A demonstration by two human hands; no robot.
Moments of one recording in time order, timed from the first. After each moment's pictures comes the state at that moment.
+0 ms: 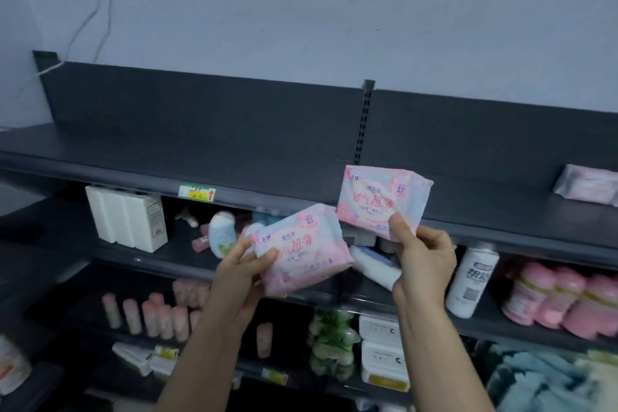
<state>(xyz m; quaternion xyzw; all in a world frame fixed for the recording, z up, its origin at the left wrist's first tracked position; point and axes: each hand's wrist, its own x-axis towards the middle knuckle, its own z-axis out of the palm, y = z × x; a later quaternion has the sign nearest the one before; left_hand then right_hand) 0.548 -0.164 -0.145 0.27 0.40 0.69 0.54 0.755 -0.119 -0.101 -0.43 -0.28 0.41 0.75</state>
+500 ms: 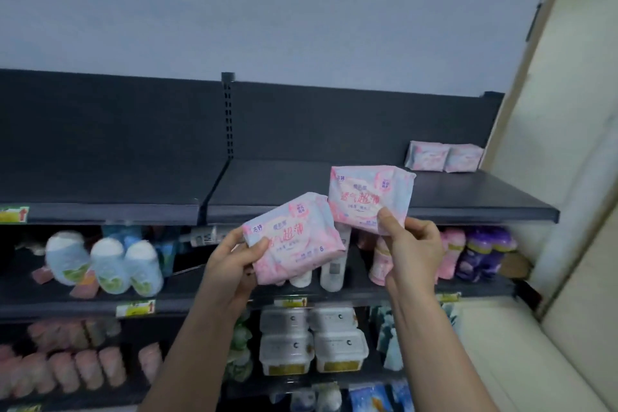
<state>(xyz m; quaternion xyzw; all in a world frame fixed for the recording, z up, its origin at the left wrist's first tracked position) 0.795 -0.112 -0.132 0.33 0.35 0.63 0.61 1.016 -0.113 -0.103 -0.46 -0.25 0.33 0.79</state>
